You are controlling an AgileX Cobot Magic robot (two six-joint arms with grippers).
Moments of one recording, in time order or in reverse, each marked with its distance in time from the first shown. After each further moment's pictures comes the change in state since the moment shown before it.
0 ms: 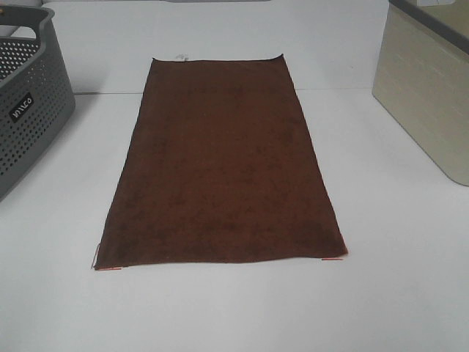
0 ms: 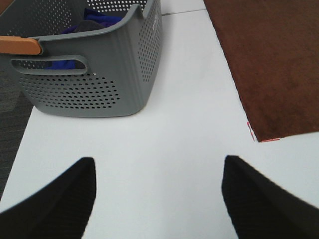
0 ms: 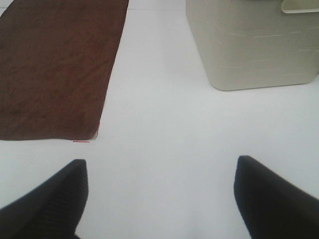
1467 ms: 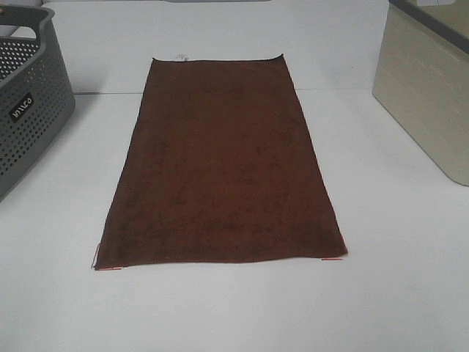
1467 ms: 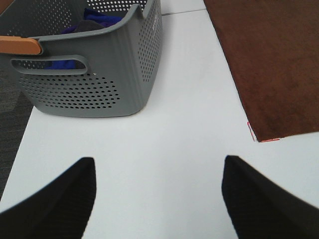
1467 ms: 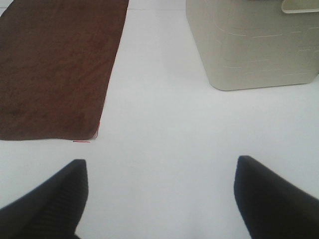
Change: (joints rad) left arm 0.000 0.000 0.000 0.000 0.000 0.000; right arm 0.000 0.000 0.000 0.000 0.000 0.000
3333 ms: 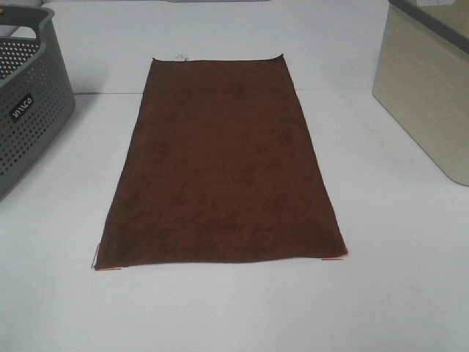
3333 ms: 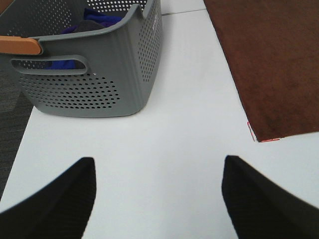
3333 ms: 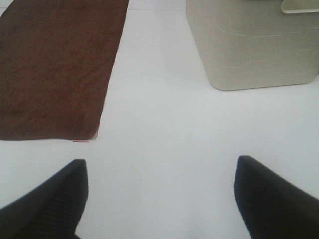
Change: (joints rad) left arm 0.000 0.000 0.000 0.000 0.000 0.000; right arm 0.000 0.000 0.000 0.000 0.000 0.000
